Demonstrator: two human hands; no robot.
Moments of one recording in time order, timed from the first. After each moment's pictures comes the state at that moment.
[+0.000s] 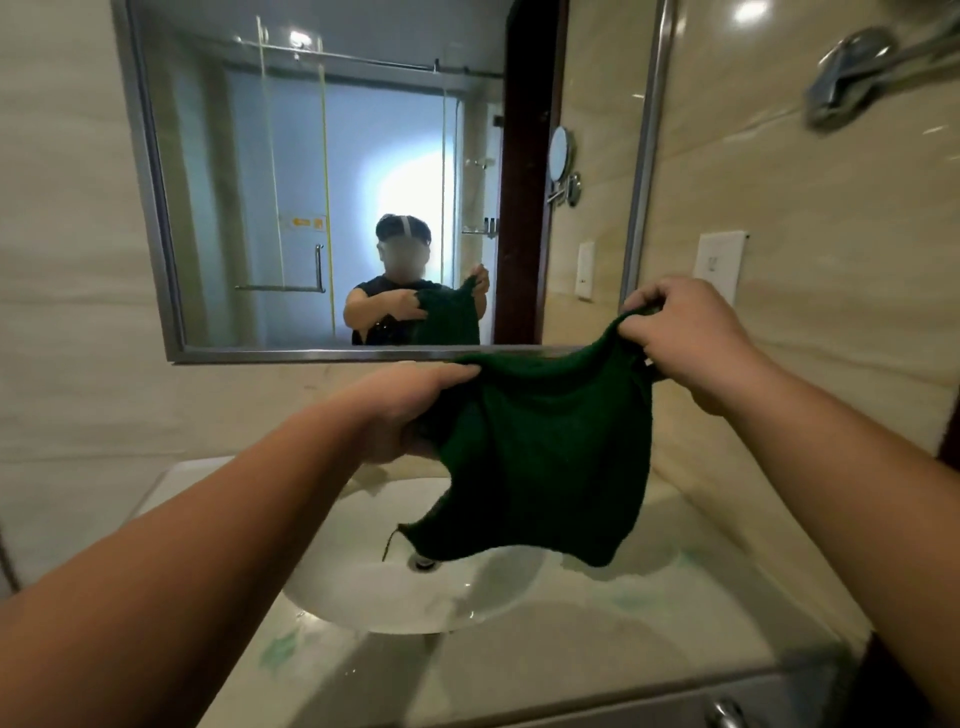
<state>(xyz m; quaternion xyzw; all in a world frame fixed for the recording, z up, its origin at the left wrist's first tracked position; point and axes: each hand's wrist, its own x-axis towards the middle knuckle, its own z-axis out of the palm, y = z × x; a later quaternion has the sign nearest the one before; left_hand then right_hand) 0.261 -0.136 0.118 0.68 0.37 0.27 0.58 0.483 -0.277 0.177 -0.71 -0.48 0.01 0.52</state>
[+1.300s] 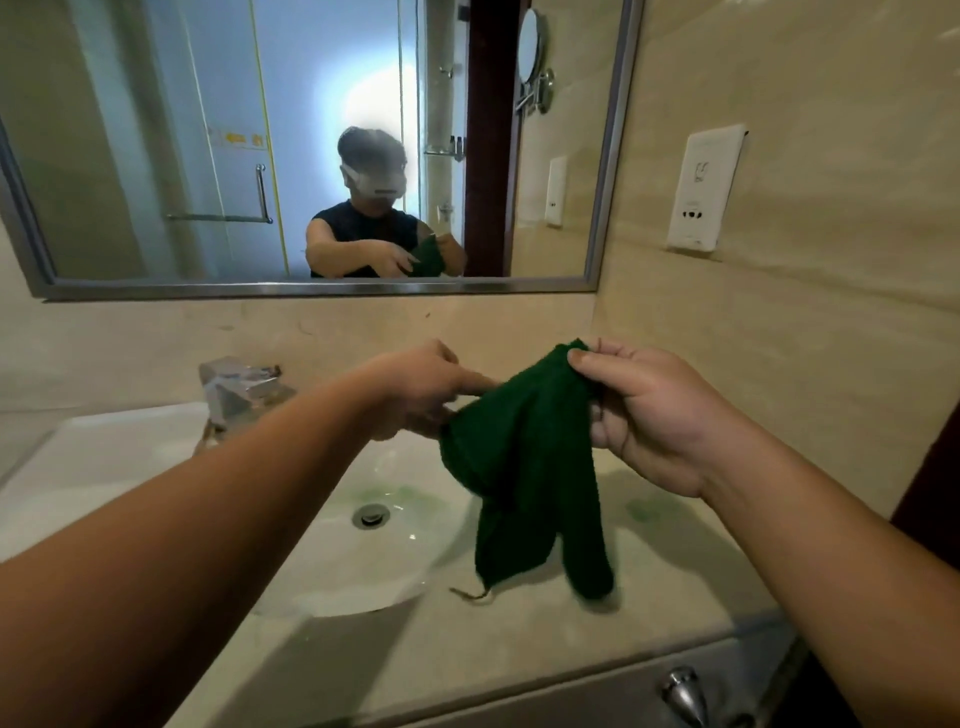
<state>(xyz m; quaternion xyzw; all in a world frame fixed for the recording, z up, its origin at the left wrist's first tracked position) 0.370 -0.095 0.062 0.75 0.40 0.17 0.49 0.541 -0.259 0.064 -0.48 -0.42 0.44 0.63</state>
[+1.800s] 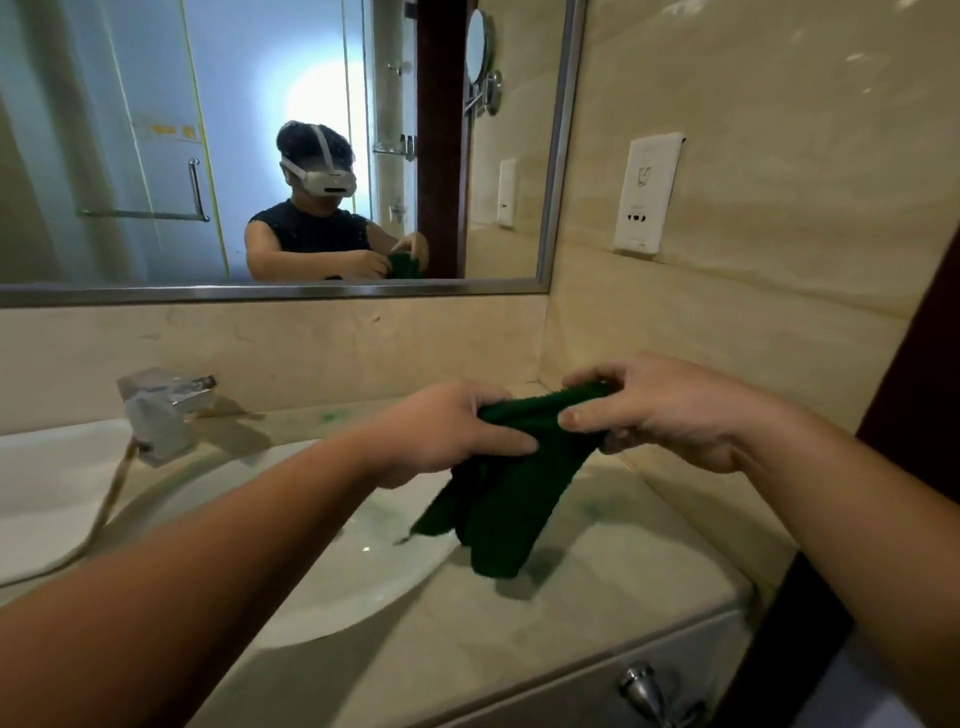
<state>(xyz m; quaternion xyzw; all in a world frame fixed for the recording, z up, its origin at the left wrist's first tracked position) 0.407 -0.127 0.038 0.86 0.18 0.11 0.47 0.588 -0.287 0.086 -0.74 -0.49 0.30 0.36</state>
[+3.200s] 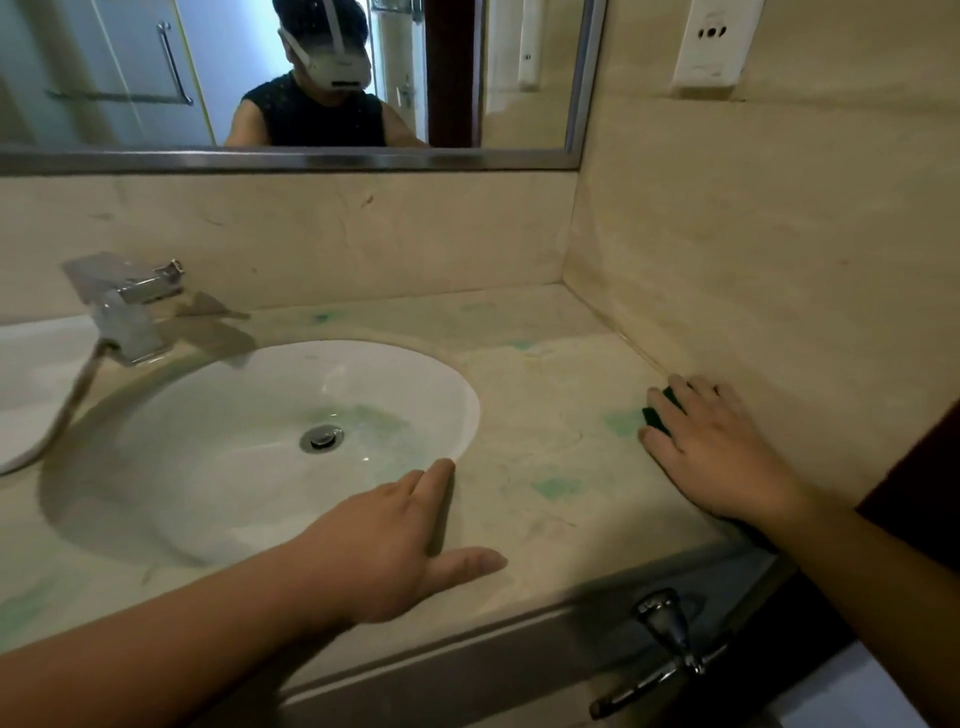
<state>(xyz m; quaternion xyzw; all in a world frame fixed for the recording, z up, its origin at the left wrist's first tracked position) 0.362 -0.168 -0.104 0.92 0.34 -0.11 0.14 0.705 -0.278 -0.127 -0.85 -0.52 -0.07 -0.05</state>
